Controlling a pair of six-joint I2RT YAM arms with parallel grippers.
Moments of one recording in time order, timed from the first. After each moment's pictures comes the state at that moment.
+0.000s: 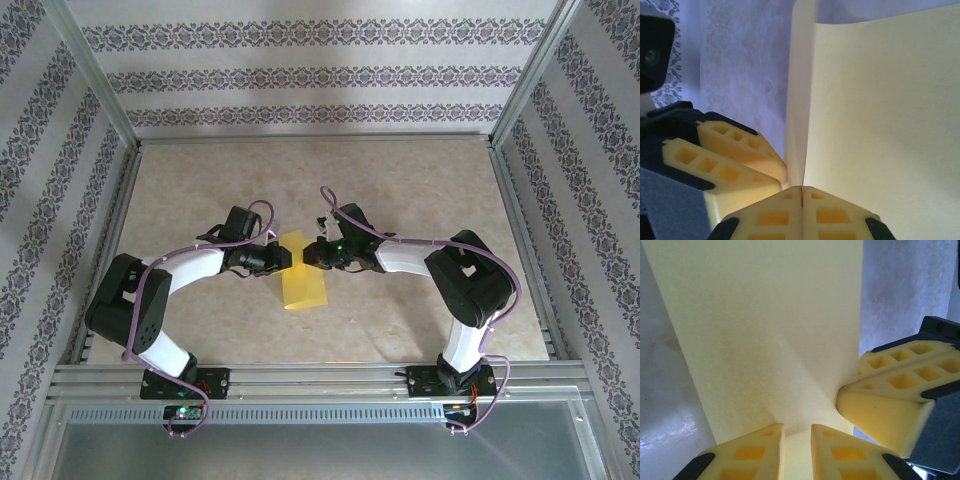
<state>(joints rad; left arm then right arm) -0.37 1.58 0.79 -0.20 0.62 -0.60 0.62 1.80 0.91 0.12 -0.63 0.81</state>
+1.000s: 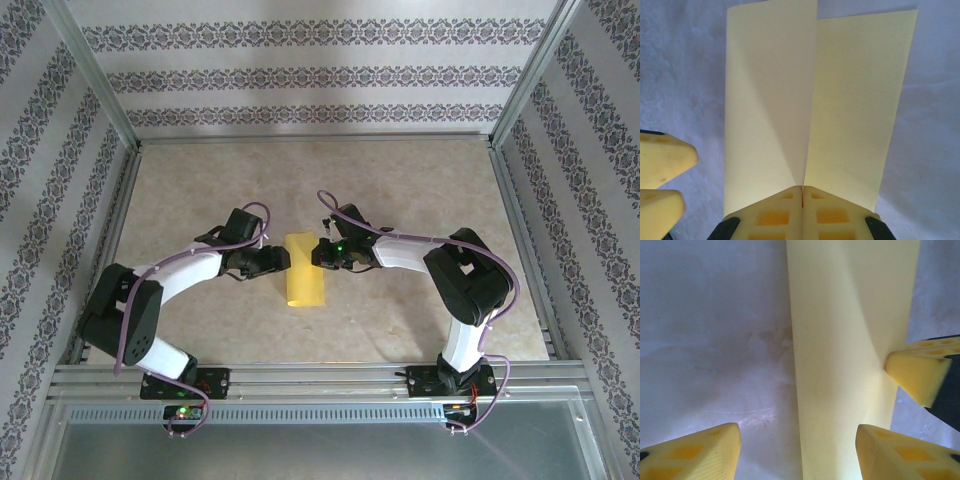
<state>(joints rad) -0.40 1.53 0.81 -0.35 0.37 -0.61 0.62 1.82 0.98 -0.10 -0.44 0.73</state>
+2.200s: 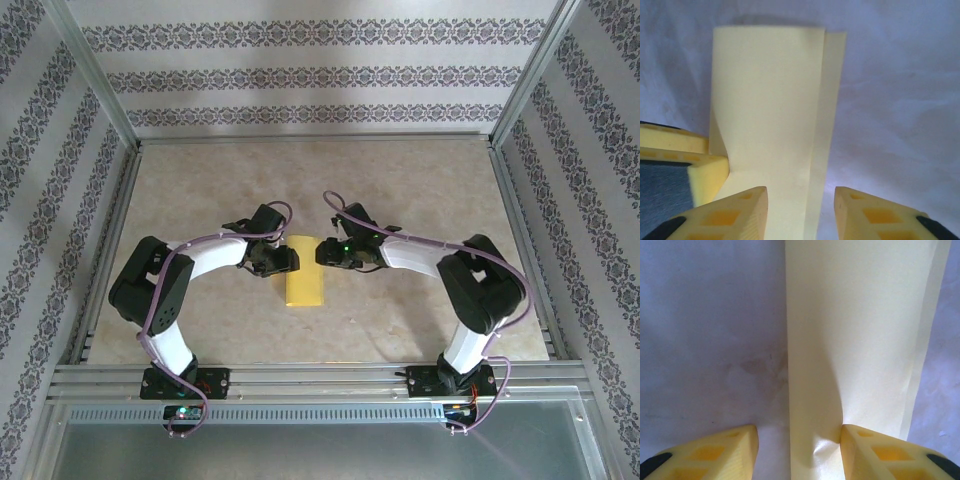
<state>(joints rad) -0.48 1.74 0.97 -0.44 0.27 -0.63 0.60 1.71 0.95 -0.21 -0.30 0.67</state>
